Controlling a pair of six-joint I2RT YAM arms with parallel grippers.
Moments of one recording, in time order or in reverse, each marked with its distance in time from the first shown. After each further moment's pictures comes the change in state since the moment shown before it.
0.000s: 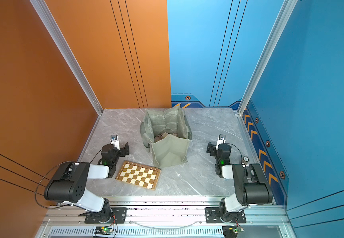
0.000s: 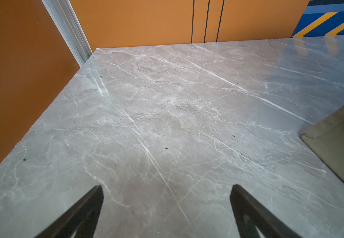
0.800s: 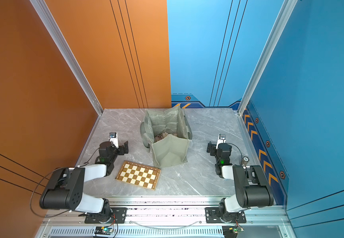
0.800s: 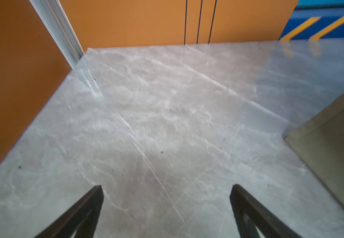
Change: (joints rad) left arm 0.025 -0.147 0.078 -0.222 0.071 -0.004; right arm 0.008 -0.052 0.019 -0.065 0.029 -0.003
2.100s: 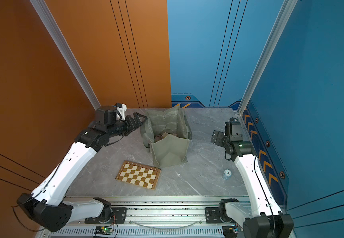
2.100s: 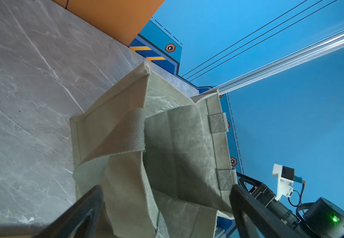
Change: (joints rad) left arm -0.366 -0.113 0.966 -1.220 0.300 -0.827; right arm 0.030 -0.354 0.729 -1.466 -0.045 0.272
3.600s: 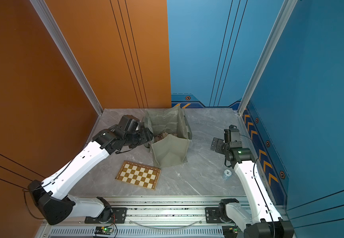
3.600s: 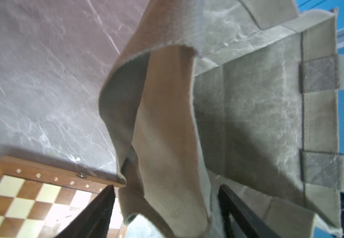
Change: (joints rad) left arm -0.229 0.071 -0.007 -0.237 -0.298 -0.068; right arm 0.000 -0.074 -0.134 0.002 0.001 0.000
